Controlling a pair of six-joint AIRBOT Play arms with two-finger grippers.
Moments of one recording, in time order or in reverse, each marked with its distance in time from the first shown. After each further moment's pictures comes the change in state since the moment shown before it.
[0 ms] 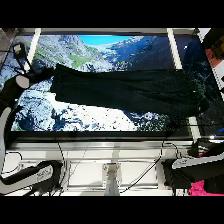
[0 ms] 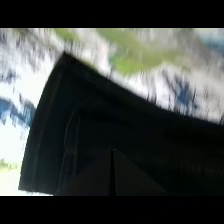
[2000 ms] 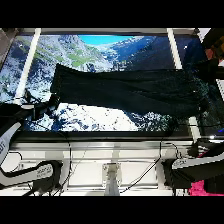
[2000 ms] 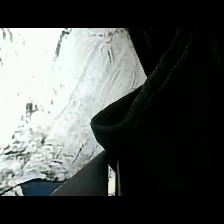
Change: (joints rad) left arm 0.114 -0.100 -0.409 -0.818 0.124 0.198; right arm 0.034 0.014 -0.168 0.889 0.012 -0.478
